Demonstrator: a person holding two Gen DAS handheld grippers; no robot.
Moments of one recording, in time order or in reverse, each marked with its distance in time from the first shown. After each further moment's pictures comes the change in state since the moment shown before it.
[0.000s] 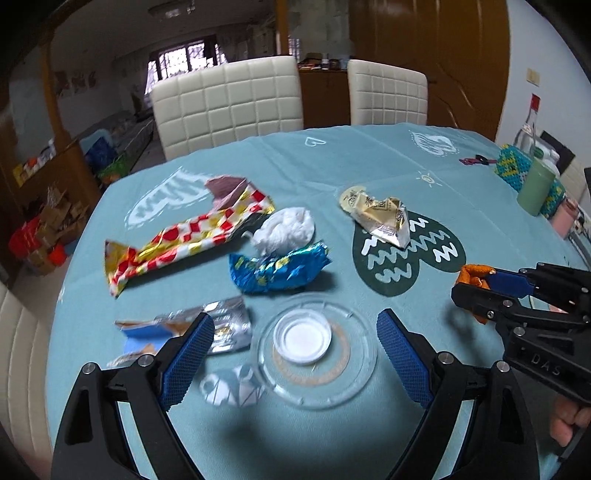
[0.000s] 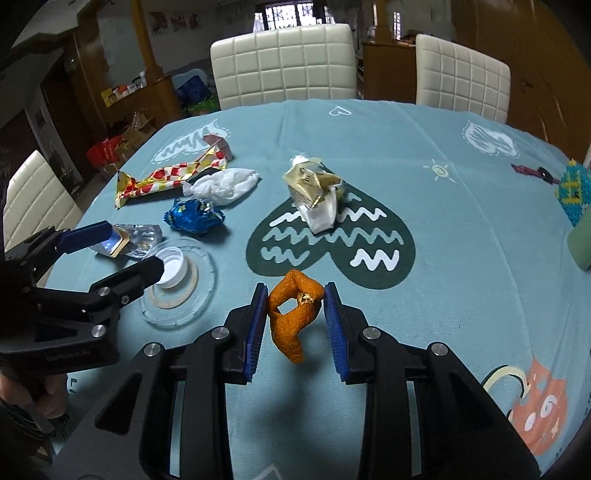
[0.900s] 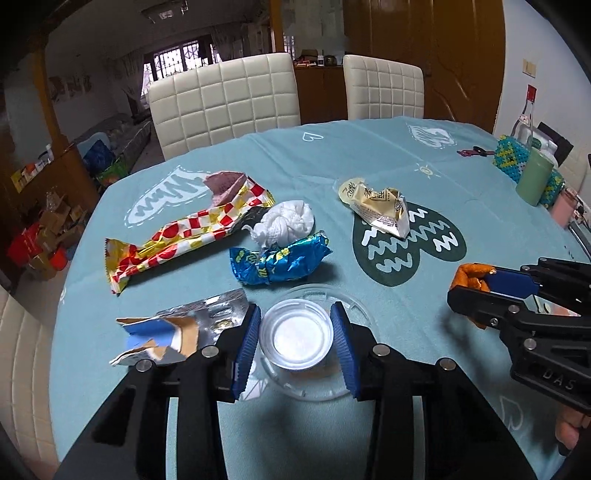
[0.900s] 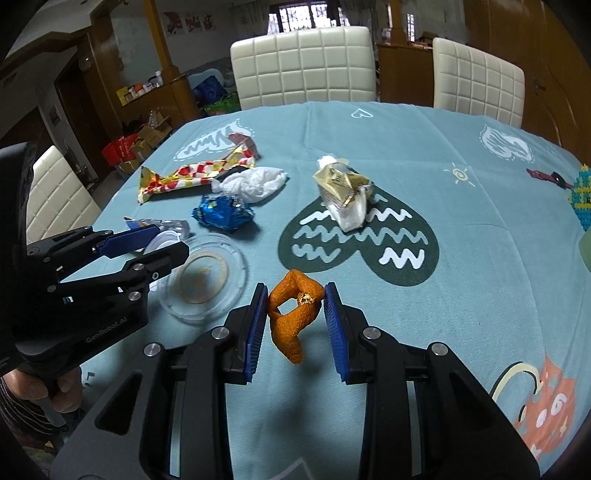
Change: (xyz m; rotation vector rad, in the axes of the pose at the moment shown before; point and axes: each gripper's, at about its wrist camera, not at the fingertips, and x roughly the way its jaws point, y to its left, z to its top) left arm -0.007 0.004 -0.007 0.008 0.014 -0.004; right arm -0.009 0.022 -0.005 -0.032 -0.010 0.058
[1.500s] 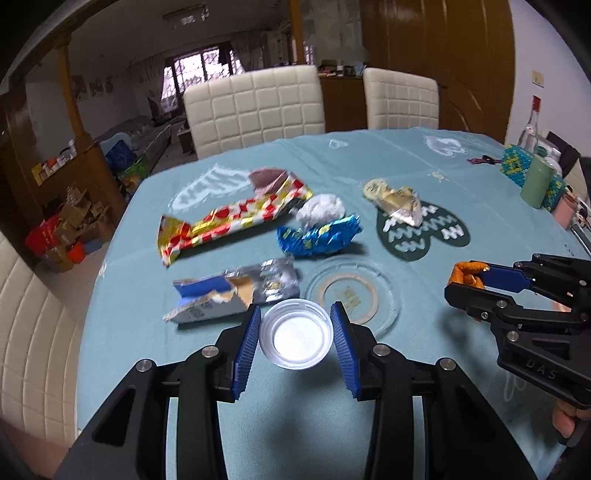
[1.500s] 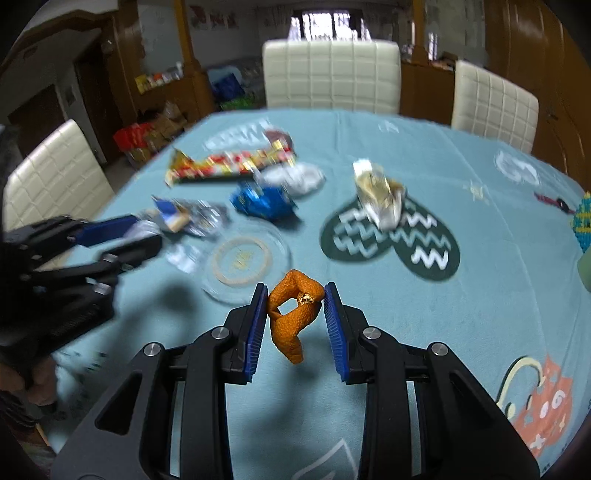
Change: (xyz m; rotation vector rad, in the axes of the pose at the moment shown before) left arm -0.037 0.024 -0.033 -0.050 -0.017 0.069; right arm -0.004 0.034 -0.018 -0.086 -0.004 -0.012
